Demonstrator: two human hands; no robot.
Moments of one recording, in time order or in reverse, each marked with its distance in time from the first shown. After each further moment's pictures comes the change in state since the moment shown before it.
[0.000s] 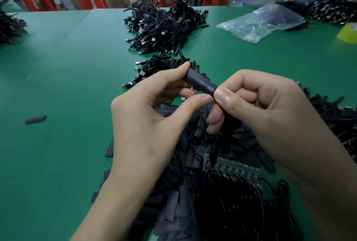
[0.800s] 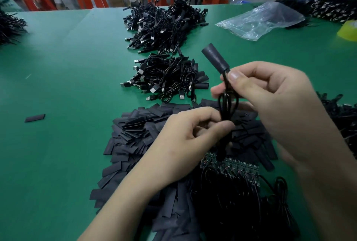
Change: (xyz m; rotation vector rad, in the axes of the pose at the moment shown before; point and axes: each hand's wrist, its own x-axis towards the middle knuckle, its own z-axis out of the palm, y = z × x) left_hand -0.017 -0.007 0.027 -0.028 -0.463 -0.182; right_hand 0.010 0.017 -0.017 -0.013 0.183 0.066
